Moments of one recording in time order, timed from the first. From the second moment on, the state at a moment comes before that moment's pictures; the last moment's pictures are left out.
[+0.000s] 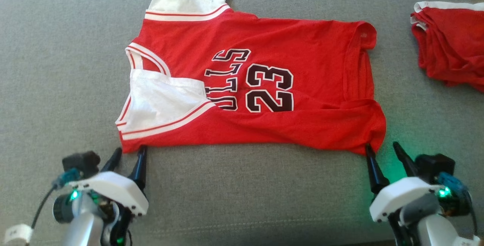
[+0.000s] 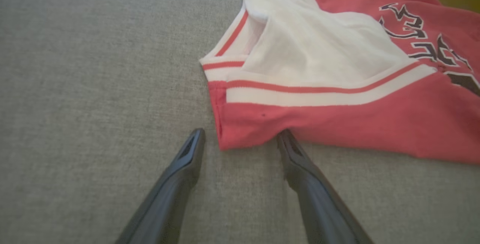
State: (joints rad) left arm -0.13 0.16 -0.17 0.41 -0.44 0.00 -0.01; right arm -0.02 -0.04 -0.02 0.25 0.13 0.13 0.07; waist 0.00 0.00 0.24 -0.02
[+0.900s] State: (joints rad) left arm -0.05 0.21 -0.19 0.28 -0.42 0.01 -0.05; right arm -0.06 -0.04 -0.01 0.23 0.17 0.13 0.13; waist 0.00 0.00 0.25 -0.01
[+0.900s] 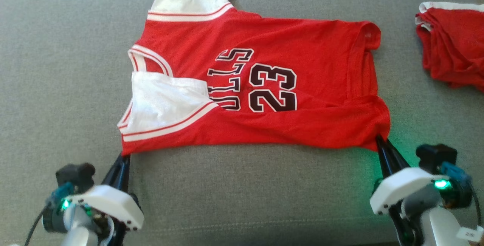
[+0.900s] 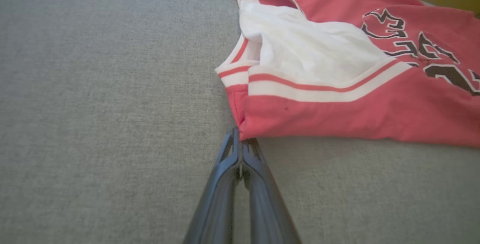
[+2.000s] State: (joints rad) left arm 0.13 0.19 -0.21 0.01 -0.39 0.13 -0.13; right arm 0.08 -0.05 -0.05 -0.05 0.18 0.13 0.11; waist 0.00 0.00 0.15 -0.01
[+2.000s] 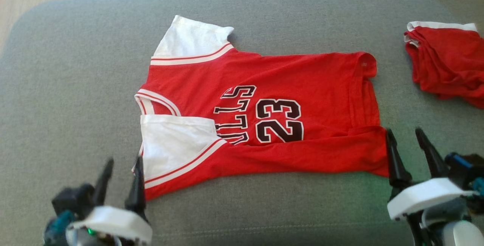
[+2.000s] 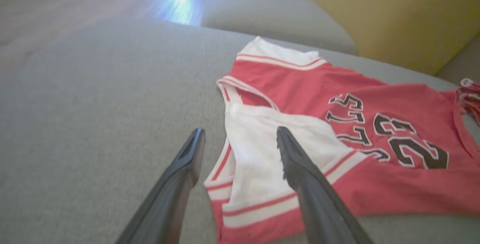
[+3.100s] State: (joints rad) left arm -0.80 0.23 -0.22 0.55 -0.44 -0.08 0.00; right arm -0.25 -0.05 0.05 -0.19 0.14 0.13 0.07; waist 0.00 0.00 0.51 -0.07
